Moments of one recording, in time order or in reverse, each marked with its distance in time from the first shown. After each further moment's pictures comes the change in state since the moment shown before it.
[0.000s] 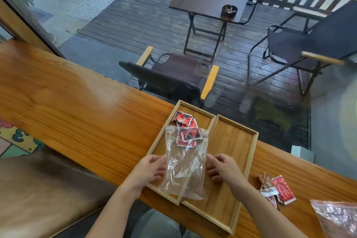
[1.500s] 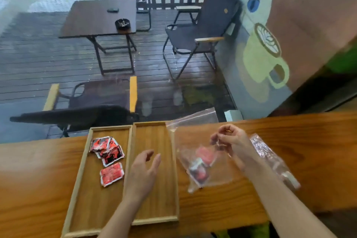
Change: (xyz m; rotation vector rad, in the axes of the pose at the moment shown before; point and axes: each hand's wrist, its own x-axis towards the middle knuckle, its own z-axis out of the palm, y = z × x) left_hand 0.001 0.037 0.159 0.537 0.024 0.706; right_hand -0.104 0.045 -0.165 0.572 0.470 -0.282
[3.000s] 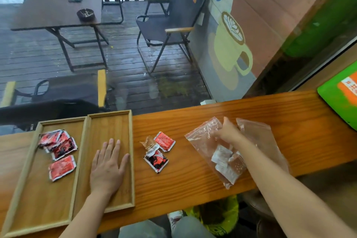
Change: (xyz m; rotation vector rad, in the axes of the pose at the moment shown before) left_hand -0.002 -0.037 0.060 0.713 0.036 0.161; right_hand 0.032 0.049 -0.134 -0.825 0.210 0.332
